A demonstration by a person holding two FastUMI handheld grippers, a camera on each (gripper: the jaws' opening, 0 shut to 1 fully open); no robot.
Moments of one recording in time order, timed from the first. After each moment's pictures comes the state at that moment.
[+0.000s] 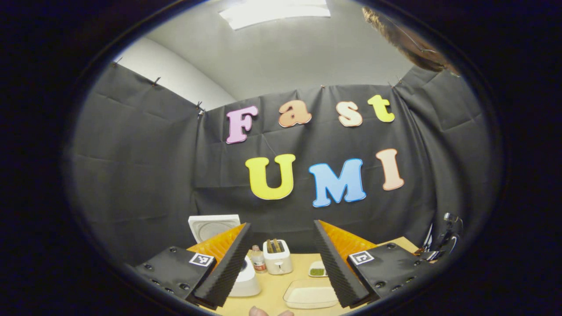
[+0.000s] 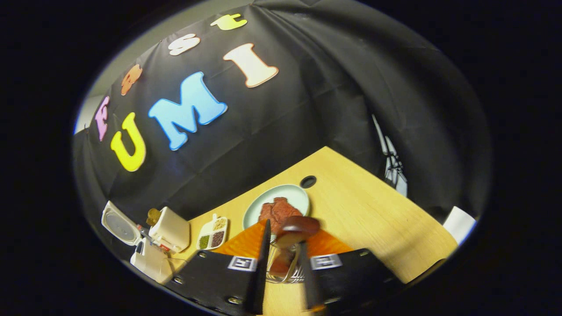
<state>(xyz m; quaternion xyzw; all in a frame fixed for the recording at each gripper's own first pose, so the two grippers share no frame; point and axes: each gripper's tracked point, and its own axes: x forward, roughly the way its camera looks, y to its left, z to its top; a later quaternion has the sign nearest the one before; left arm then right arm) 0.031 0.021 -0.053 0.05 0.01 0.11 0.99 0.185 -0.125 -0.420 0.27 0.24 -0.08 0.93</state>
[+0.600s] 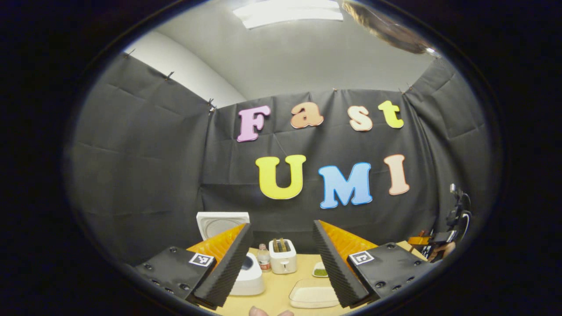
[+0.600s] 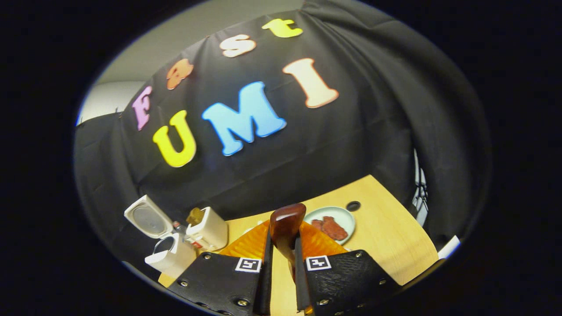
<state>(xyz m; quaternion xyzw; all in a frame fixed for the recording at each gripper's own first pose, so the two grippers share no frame) 0.011 0.067 -0.064 0.02 0.00 0.12 0.99 0.176 -0.002 -0.258 0.19 0.19 0.09 0.96</state>
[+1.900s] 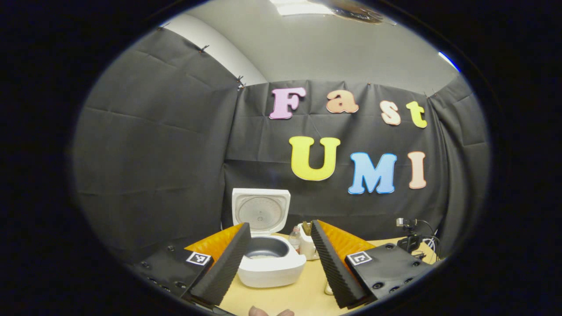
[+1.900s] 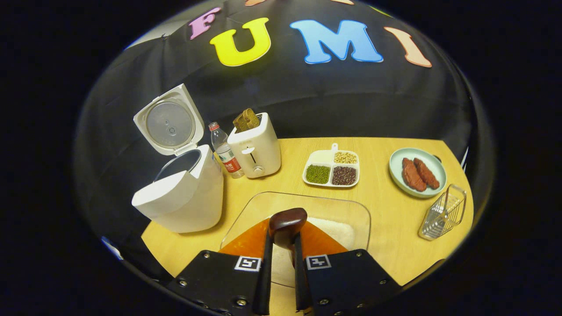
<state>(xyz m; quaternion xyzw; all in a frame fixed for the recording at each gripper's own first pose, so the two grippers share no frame) -0.035 0.242 -0.125 -0.03 0.05 0.15 0.99 0.129 0.249 -0.435 0.10 0.38 0.17 0.90</state>
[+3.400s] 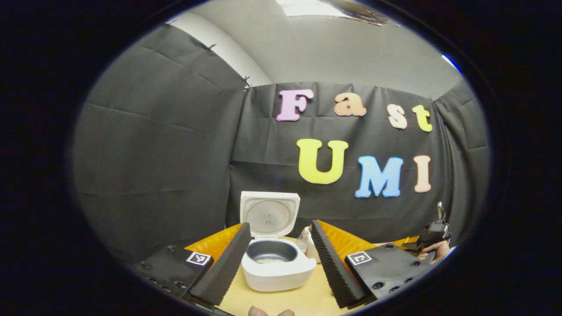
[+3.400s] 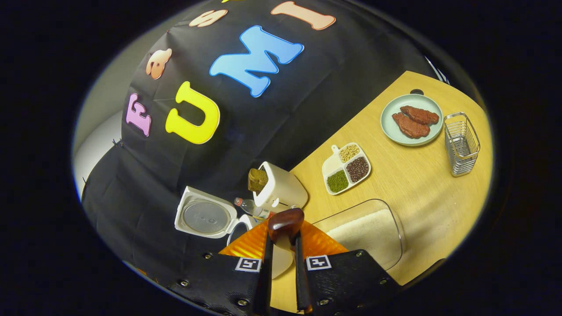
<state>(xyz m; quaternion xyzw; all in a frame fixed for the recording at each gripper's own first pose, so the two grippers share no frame) -0.033 0.283 -0.125 -0.04 0.04 0.16 0.99 0.157 0.245 -0.321 0.43 0.32 0.12 0.84</state>
